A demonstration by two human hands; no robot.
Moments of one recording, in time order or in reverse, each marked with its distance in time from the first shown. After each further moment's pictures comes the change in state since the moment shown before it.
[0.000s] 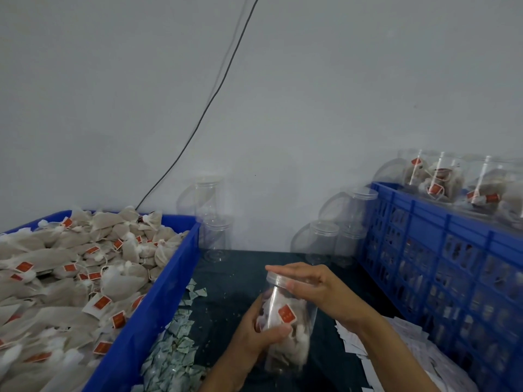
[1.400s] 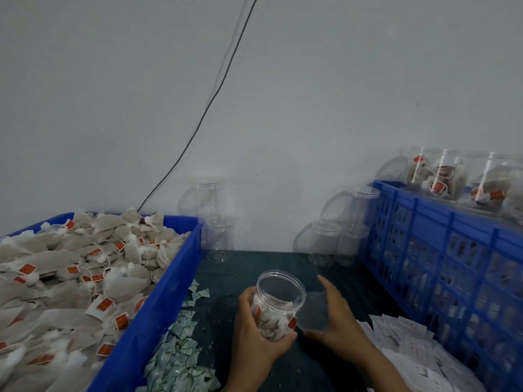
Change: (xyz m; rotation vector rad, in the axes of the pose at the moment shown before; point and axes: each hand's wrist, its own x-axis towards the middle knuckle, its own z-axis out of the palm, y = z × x) left_hand 0.015 -0.052 0.002 0.367 0.467 0.293; right_hand -0.015 0.111 -0.009 -0.589 0.283 0.231
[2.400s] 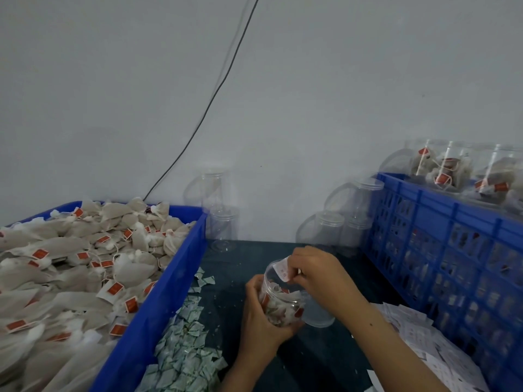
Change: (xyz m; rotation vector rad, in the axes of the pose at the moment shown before) left_hand 0.002 -0.003 0.003 -0.046 -0.020 0.030; right_hand 0.000 -0.113 -0.042 -0.521 0.075 -0.484
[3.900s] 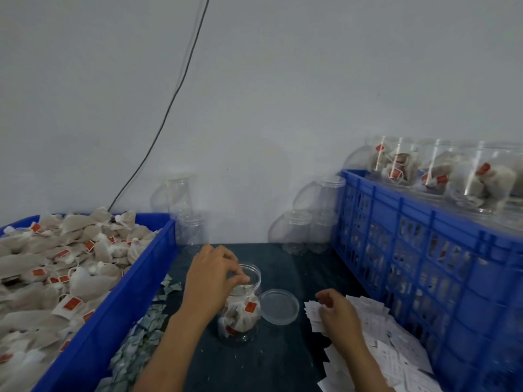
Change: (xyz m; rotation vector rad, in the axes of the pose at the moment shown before) left_hand 0.060 0.082 -0.023 0.943 -0.170 0.188; right_hand -0.096 0.093 0.081 0.598 0.151 0.884
